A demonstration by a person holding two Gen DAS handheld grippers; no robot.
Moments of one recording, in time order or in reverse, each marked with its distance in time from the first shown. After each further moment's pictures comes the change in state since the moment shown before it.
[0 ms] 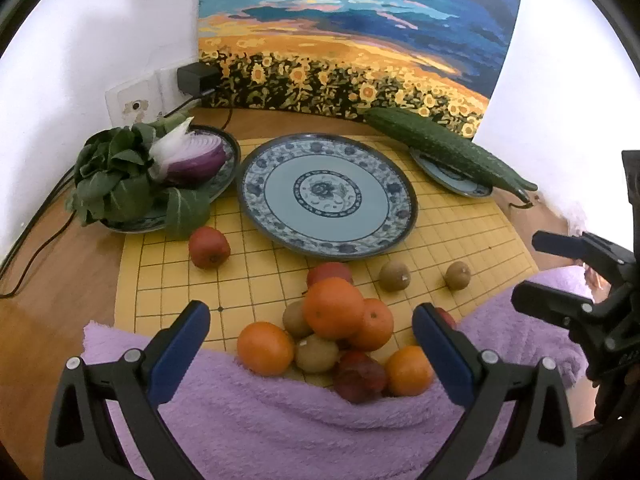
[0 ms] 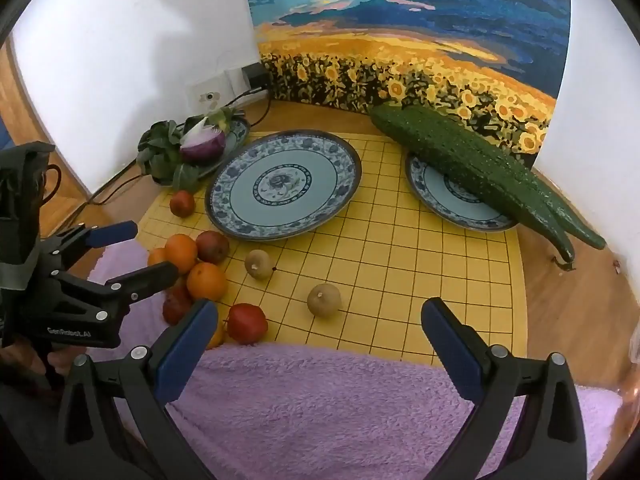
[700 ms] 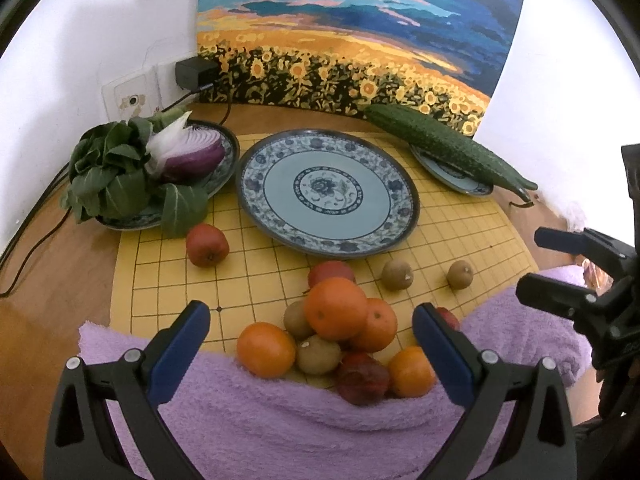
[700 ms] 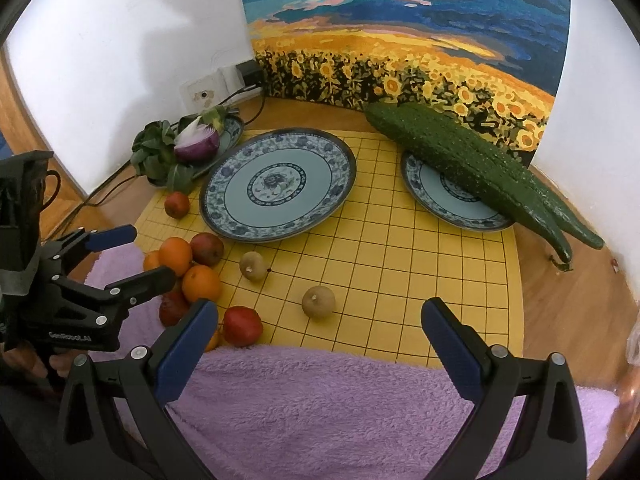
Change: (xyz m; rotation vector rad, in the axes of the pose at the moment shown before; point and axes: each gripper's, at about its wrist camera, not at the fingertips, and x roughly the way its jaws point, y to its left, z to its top) left arm 0.005 0.002 0.000 -0.005 0.014 -0.011; right arm 0.002 -0.002 0.005 0.010 0.023 -0.009
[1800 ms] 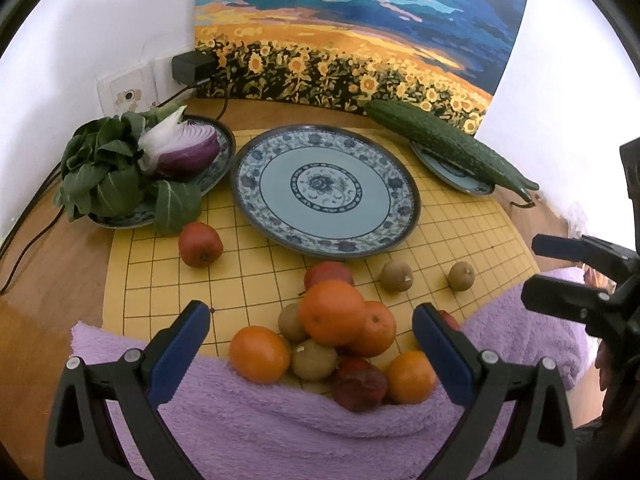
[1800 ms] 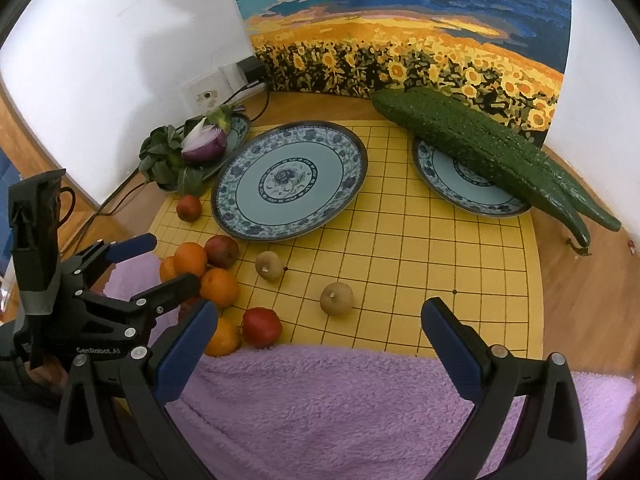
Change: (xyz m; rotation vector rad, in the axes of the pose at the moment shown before) left arm 0.006 -0.001 0.003 -0.011 0.018 -0.008; right arm 0.003 -0.002 0.005 0.064 0.045 0.073
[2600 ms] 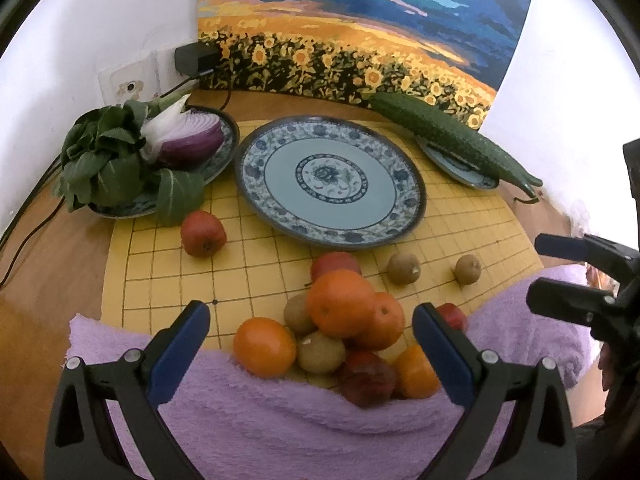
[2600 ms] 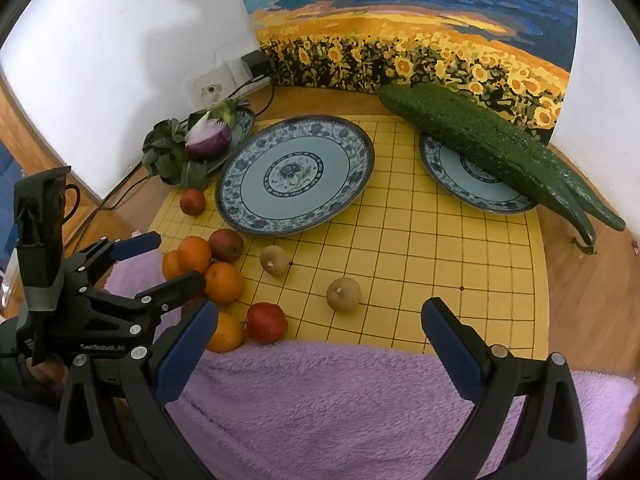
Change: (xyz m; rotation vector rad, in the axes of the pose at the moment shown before) left arm 0.005 0.007 -0.004 -0.005 0.021 0.007; right arm 0.007 0.007 -0.004 -0.011 0.019 0.004
